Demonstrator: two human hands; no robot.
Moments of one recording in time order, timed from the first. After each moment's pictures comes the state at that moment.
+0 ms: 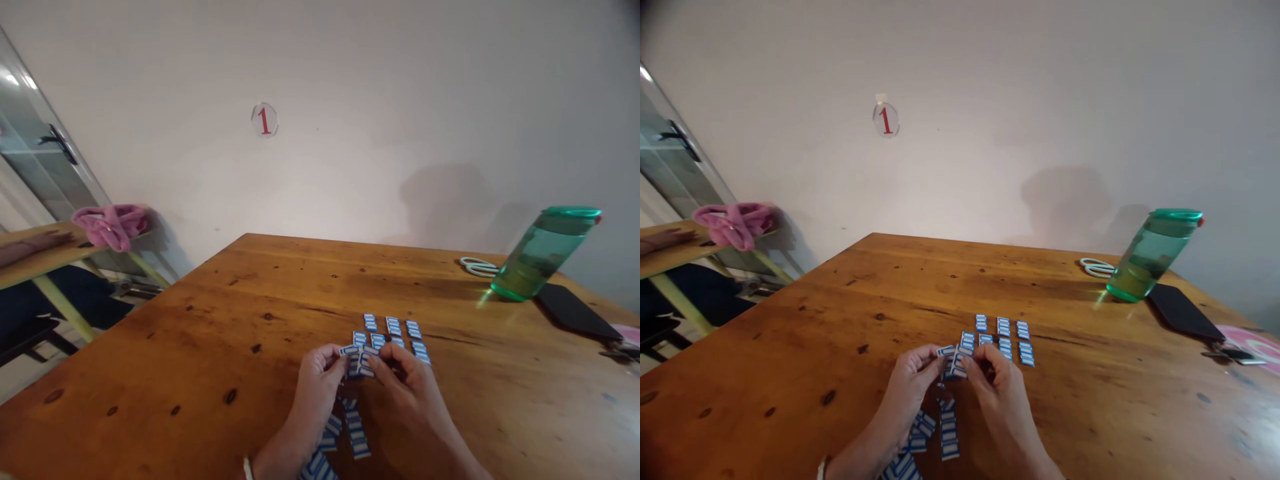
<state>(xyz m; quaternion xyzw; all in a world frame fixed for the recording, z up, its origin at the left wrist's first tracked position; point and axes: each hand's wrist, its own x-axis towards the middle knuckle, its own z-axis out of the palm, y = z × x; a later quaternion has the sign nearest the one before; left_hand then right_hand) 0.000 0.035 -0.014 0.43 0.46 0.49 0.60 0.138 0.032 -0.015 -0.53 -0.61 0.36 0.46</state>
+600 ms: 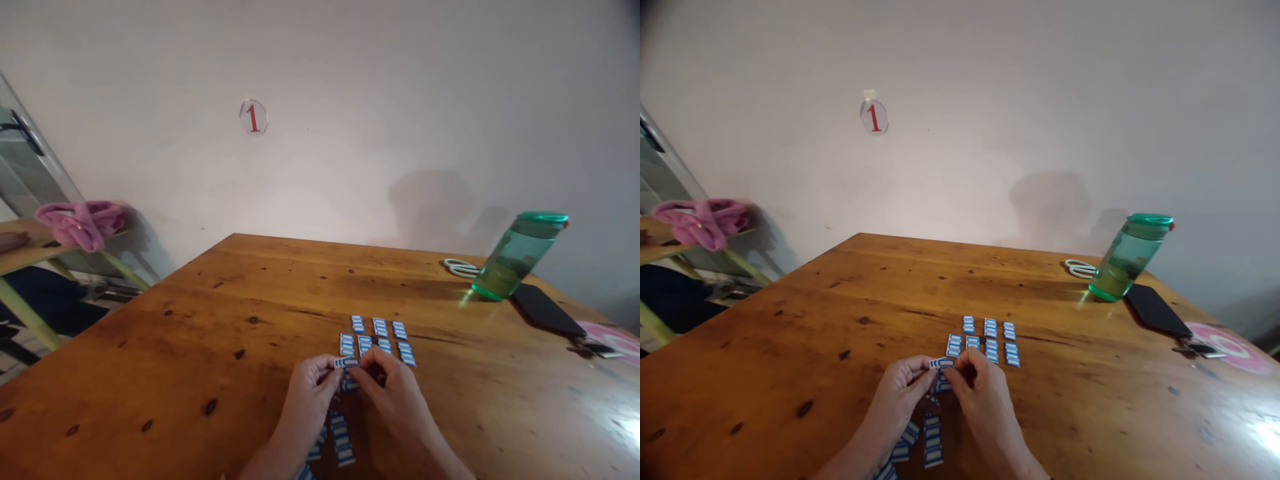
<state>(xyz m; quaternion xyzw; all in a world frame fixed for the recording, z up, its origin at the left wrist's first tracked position) 0.004 0.032 -0.013 0.47 0.46 0.46 0.60 0.136 0.033 -0.011 -0.55 -0.62 0.33 0.44</state>
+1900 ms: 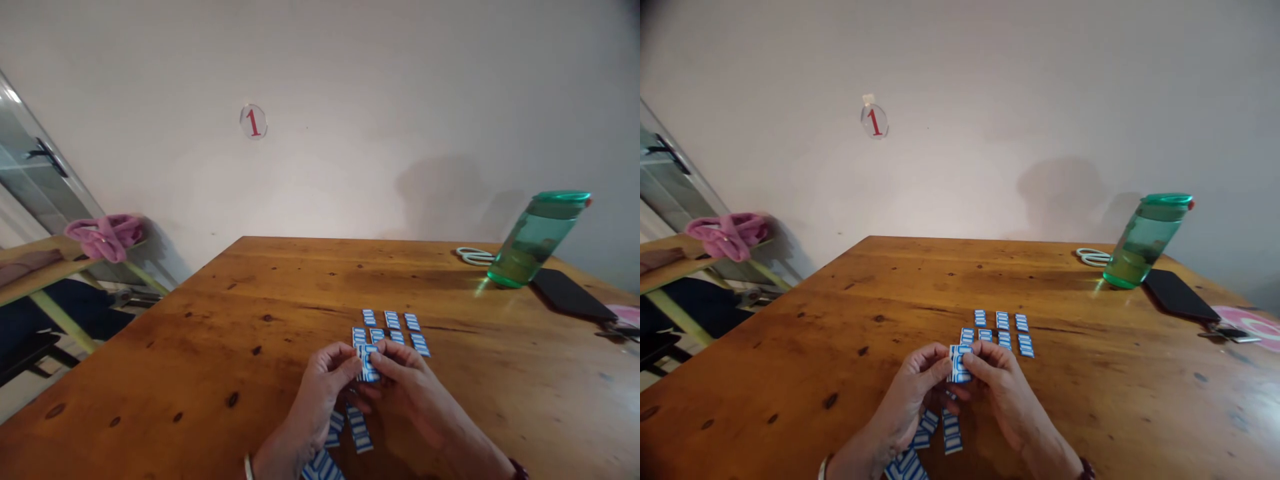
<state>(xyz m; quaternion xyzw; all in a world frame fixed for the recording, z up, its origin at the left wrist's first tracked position) 0.002 0.026 -0.004 0.39 0.36 0.46 0.72 0.135 0.027 -0.006 -0.36 -0.37 0.69 0.50</state>
